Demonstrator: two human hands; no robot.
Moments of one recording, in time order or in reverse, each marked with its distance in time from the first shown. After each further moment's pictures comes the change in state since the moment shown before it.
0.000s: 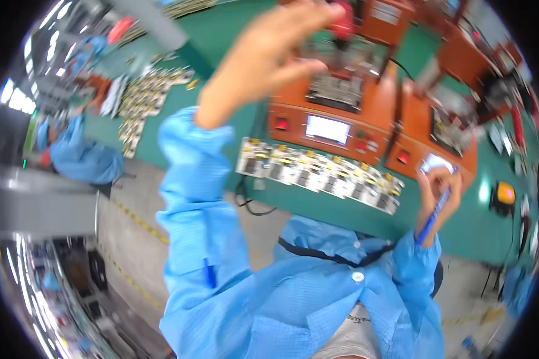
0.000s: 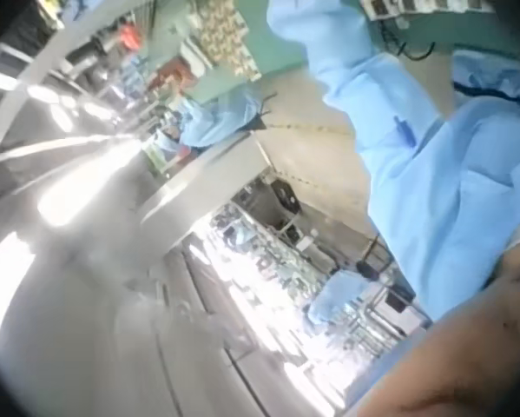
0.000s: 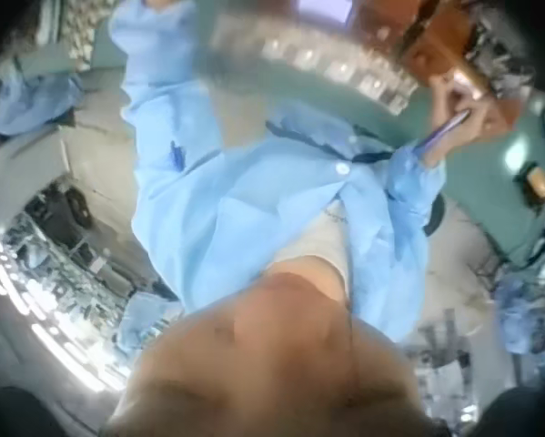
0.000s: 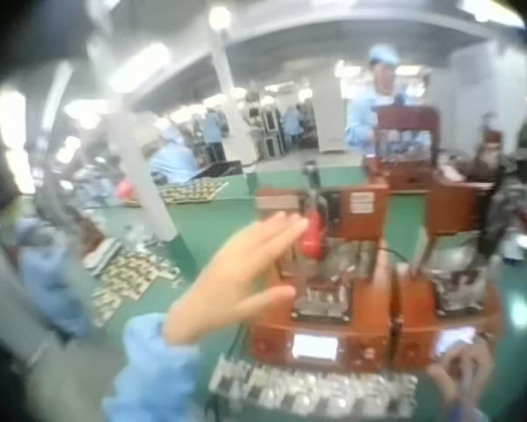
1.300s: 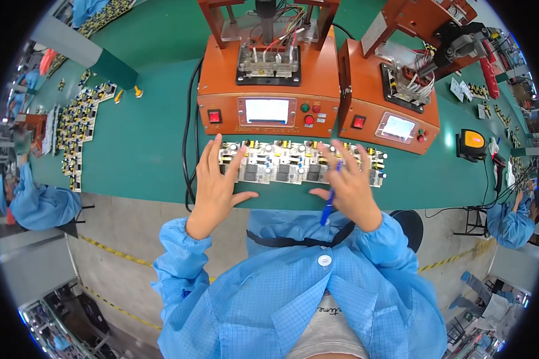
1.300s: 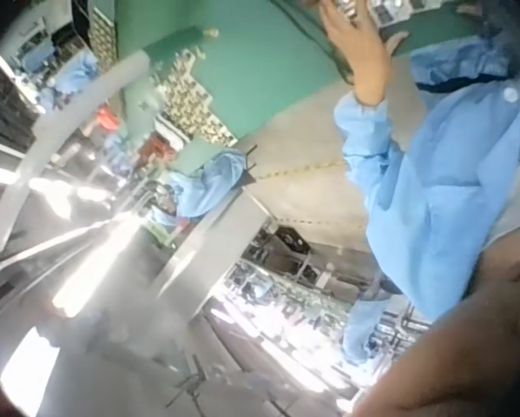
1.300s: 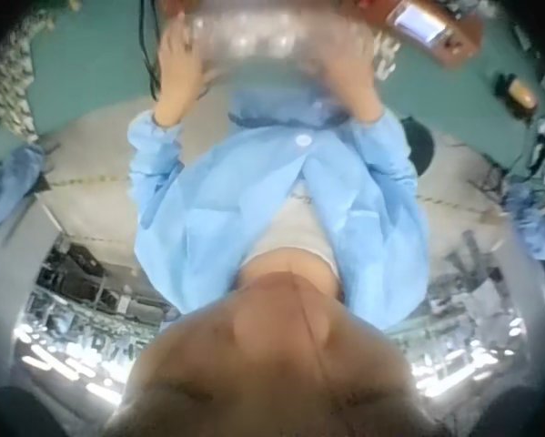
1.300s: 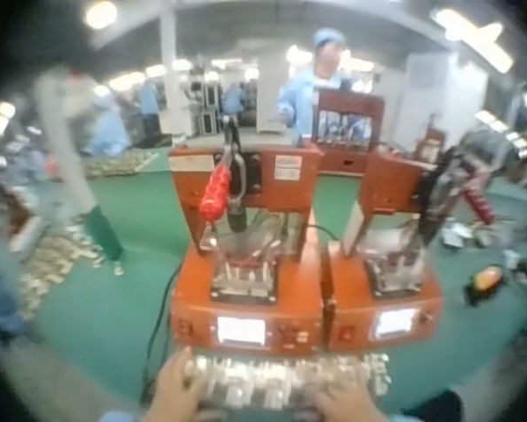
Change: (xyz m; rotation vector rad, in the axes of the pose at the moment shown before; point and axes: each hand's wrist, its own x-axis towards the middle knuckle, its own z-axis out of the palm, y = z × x) left_hand -0.190 0.125 0.071 0.002 -0.391 -0.728; right_hand -0.056 0.017 0.031 -0.673 -0.759 -0.478
